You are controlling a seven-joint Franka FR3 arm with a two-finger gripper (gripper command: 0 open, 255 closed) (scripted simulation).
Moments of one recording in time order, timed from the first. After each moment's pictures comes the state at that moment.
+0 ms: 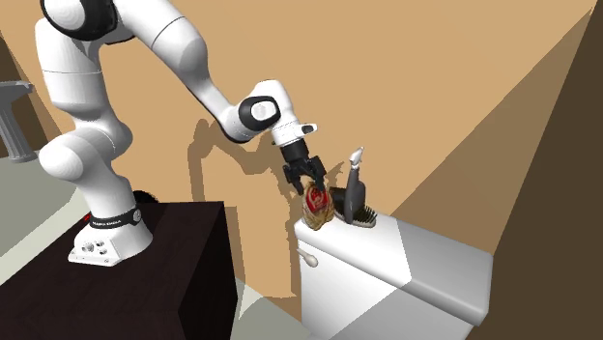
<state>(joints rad) -0.01 0.10 0.03 -2.32 -0.74 2.70 -0.10</state>
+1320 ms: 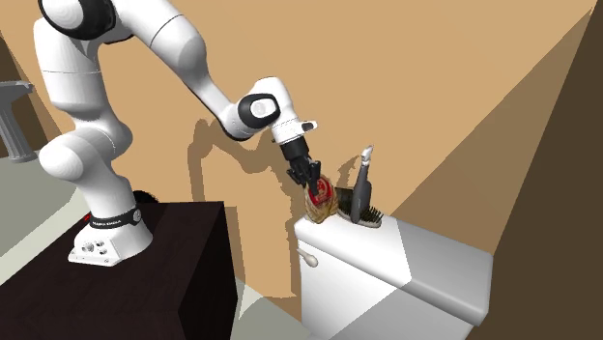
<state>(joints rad) -0.01 0.08 0.03 -2.32 -0.72 2.68 -0.12</state>
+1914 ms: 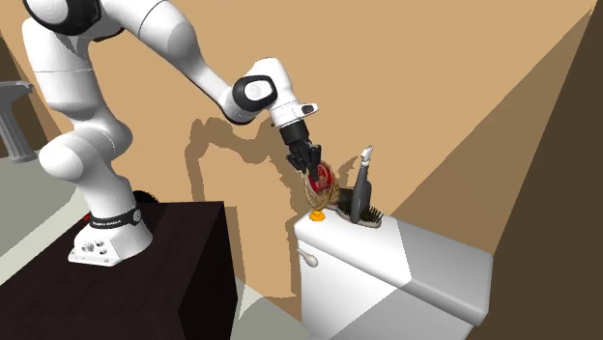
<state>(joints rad) -0.01 -0.01 0.05 -2.30 -0.60 2.59 -0.24</state>
